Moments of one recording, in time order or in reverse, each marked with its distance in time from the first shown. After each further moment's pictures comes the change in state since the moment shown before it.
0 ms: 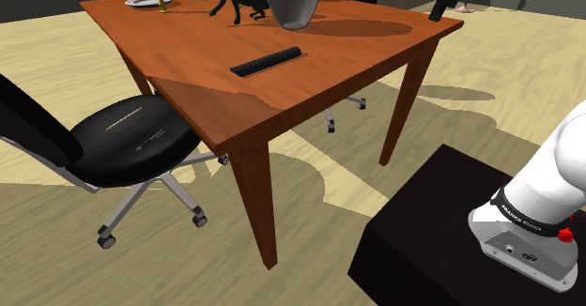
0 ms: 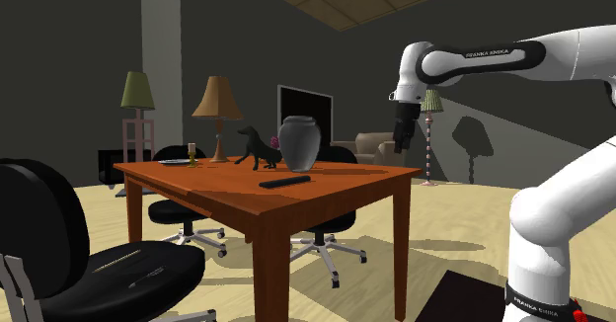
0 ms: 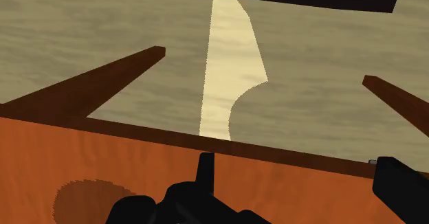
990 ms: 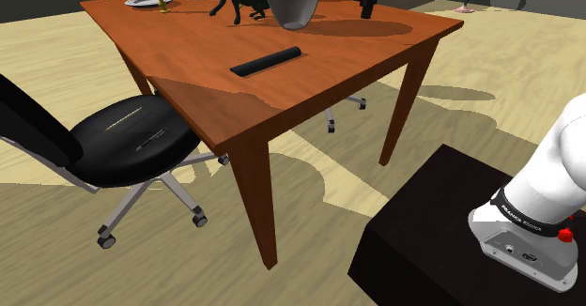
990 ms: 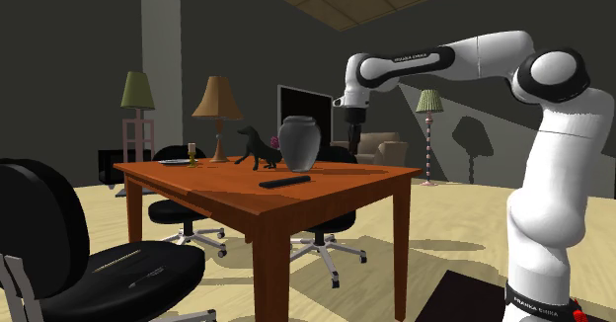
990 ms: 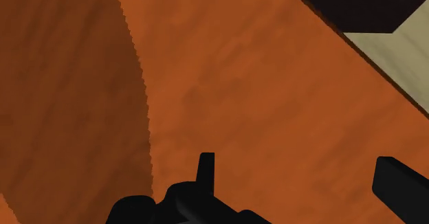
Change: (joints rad) arm 0.162 0.543 -0.058 0.428 0.049 0.027 -0.460
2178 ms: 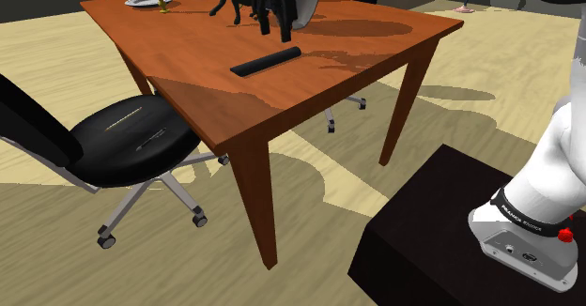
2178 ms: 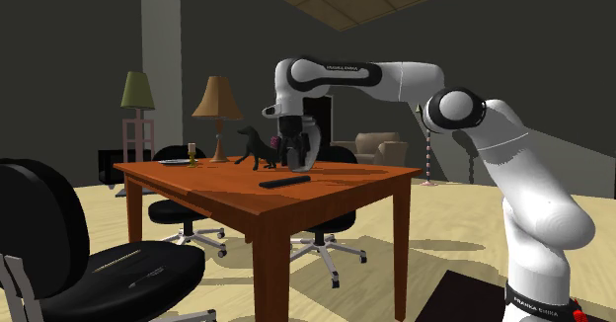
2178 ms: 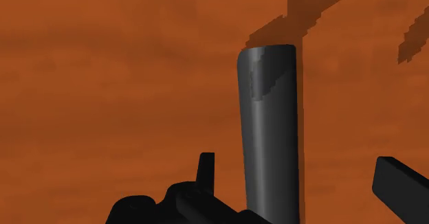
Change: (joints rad) arm 0.161 0.671 0.140 0.796 0.019 -0.278 -0.497
